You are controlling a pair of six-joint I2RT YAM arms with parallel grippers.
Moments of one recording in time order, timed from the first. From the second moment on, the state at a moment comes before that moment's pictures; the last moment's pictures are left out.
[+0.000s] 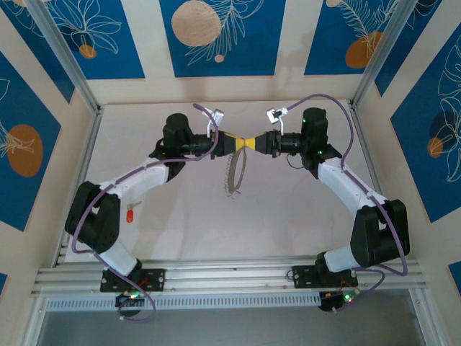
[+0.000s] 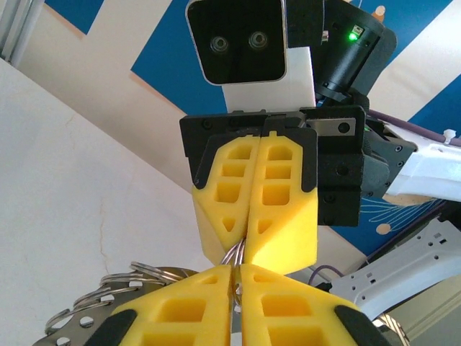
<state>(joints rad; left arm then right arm) -0.53 1.63 1.13 0.48 0.98 -0.63 0.25 1.43 1.03 0.16 -1.20 0.53</state>
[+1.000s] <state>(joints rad) -0.53 1.61 1.08 0.54 0.84 -0.66 0.25 1.44 1.04 0.18 -1.11 0.59</state>
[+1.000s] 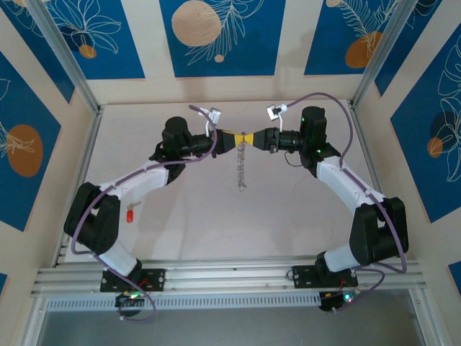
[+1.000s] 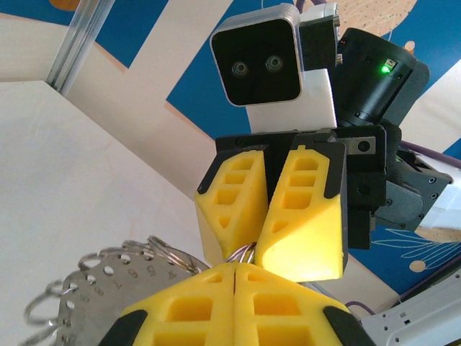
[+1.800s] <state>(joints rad) -0.49 1.60 1.08 0.61 0.85 -0.71 0.21 1.43 0.99 0.21 -1.12 0.59</state>
